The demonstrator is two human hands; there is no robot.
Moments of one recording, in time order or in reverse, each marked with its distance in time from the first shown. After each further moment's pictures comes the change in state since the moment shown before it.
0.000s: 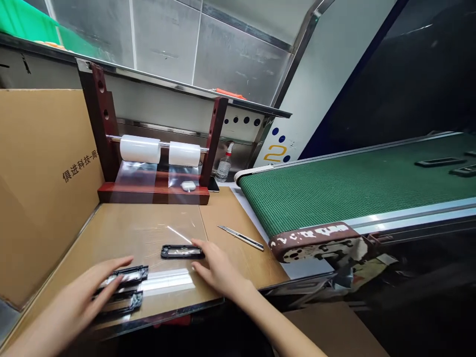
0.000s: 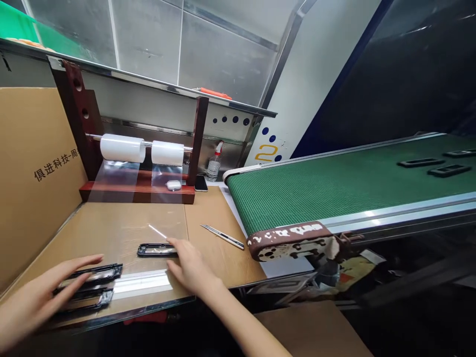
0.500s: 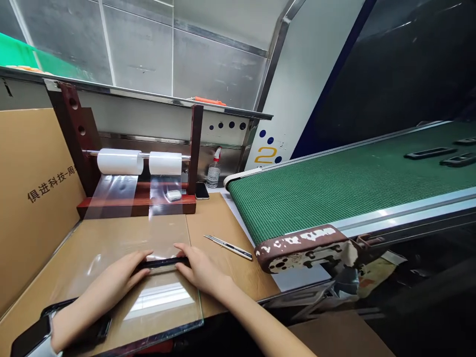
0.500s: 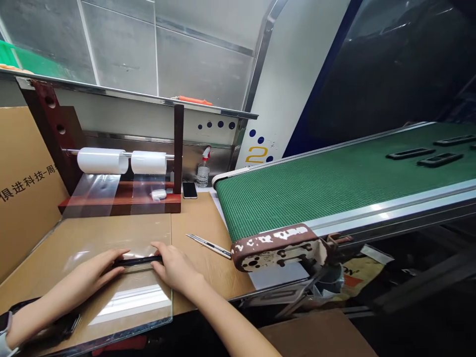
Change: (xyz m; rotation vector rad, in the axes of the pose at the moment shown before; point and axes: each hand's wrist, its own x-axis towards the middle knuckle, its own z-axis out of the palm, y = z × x) left_hand 0.091 0.061 0.042 -0.003 -0.203 -0.021; right_hand 0.020 0.037 -0.012 0.011 -0.098 0.025
